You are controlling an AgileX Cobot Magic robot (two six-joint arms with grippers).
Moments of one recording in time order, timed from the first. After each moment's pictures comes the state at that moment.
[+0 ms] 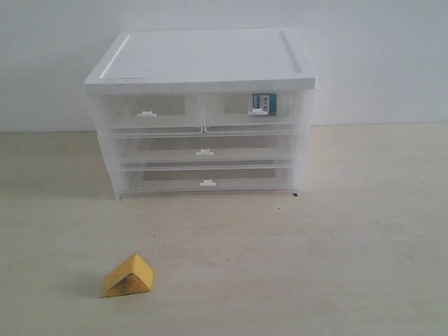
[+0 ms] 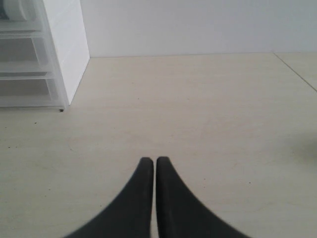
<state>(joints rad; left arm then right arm) -0.05 1.06 -0.39 0.17 -0.52 -0.26 -0.01 0.00 0.00 0.01 0.33 0.00</state>
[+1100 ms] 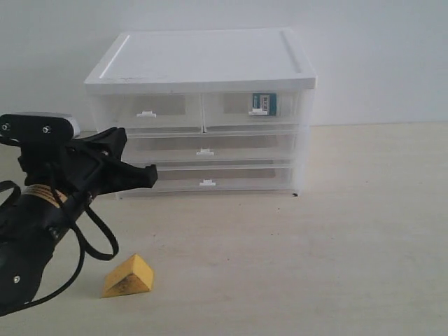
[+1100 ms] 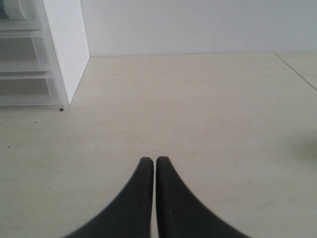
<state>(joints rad) -0.58 1.74 -0.54 -0.38 -1.11 0.14 -0.01 0.00 0.00 0.01 0.33 0.00</state>
